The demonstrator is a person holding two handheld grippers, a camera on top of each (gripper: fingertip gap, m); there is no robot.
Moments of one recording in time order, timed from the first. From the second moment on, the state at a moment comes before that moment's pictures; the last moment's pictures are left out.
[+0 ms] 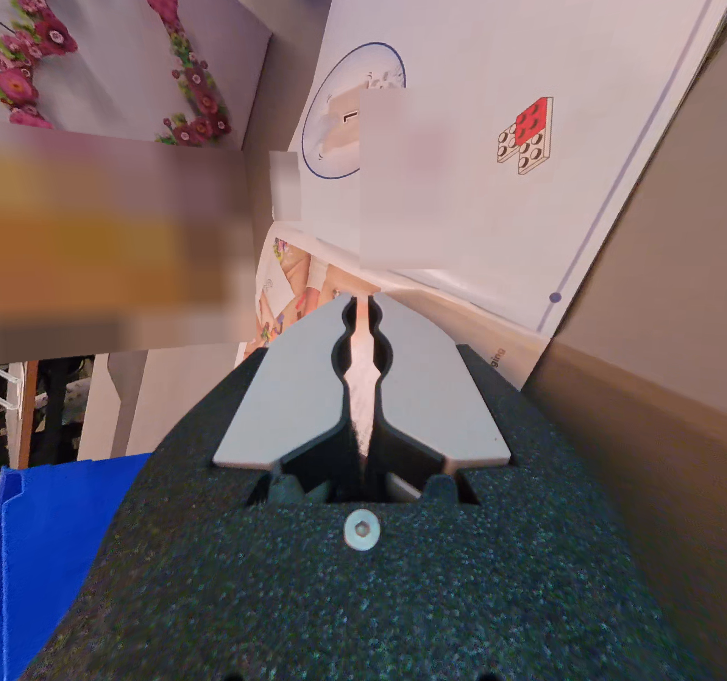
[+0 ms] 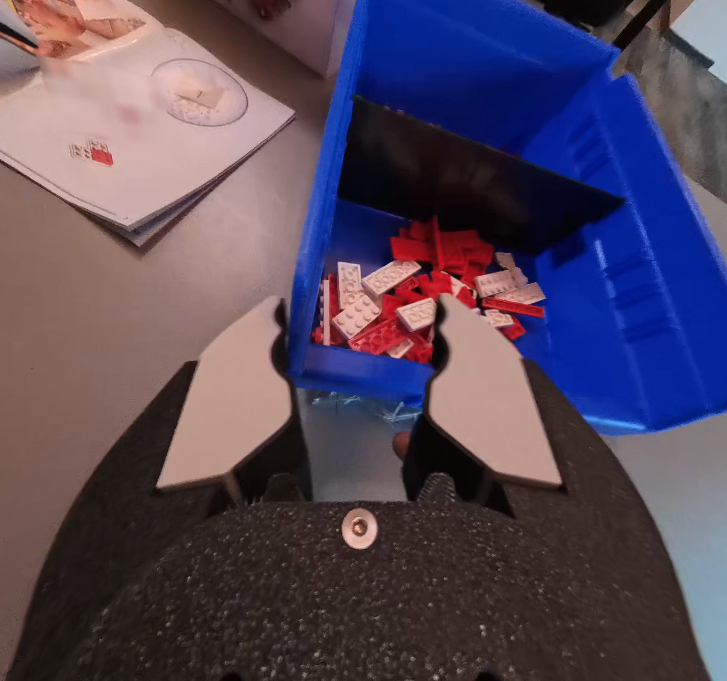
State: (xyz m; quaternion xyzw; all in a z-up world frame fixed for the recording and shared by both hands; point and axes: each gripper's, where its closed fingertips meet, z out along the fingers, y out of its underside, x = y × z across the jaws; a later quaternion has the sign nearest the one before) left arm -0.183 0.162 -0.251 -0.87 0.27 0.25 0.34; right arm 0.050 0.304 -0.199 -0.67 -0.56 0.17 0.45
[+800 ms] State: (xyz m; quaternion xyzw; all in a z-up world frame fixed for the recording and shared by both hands) left arm -0.189 0.107 -0.188 -0.82 0.11 0.17 0.54; right arm 0.064 0.271 -0.119 -0.68 -0.45 0.39 0.44
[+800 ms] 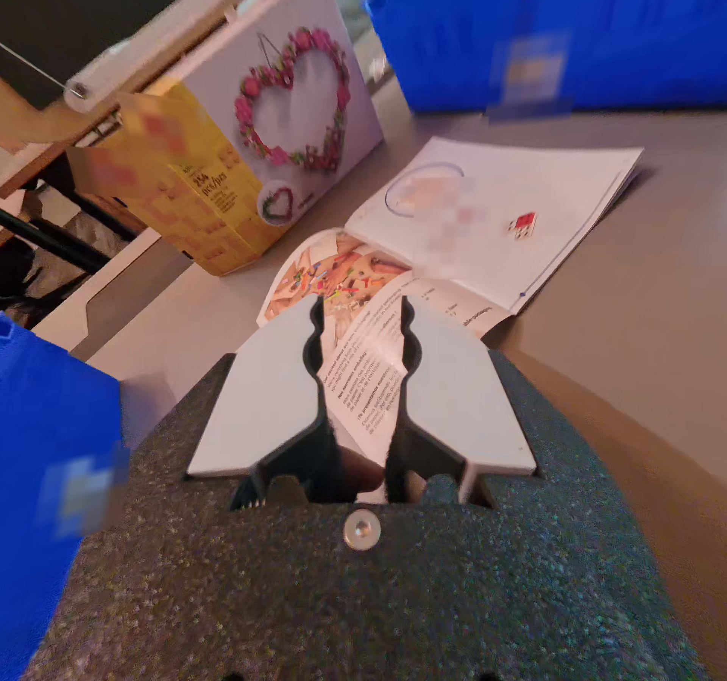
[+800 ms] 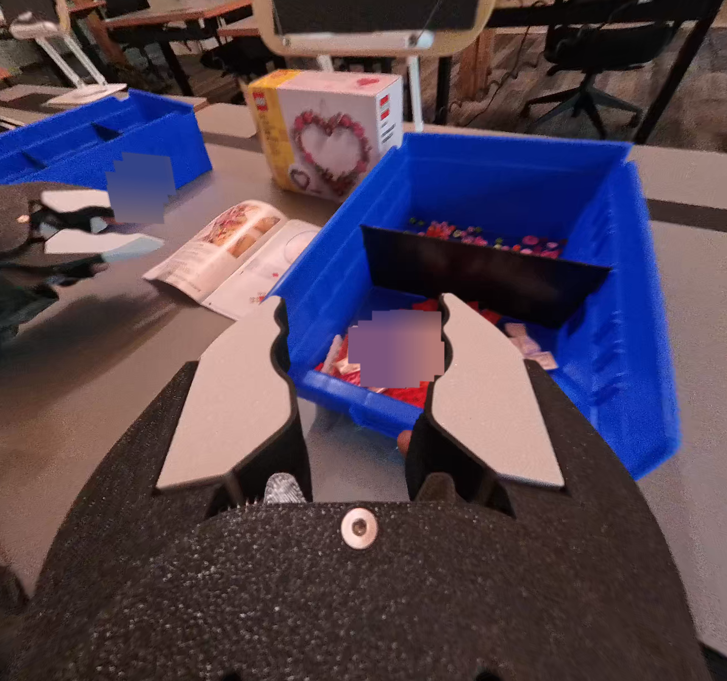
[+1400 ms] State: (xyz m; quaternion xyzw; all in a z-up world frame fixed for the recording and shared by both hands) left arm -0.178 0.100 -0.163 -0.76 0.14 0.17 0.61; right arm 0.044 0.337 -0.157 -0.76 -0.49 0.25 0.35
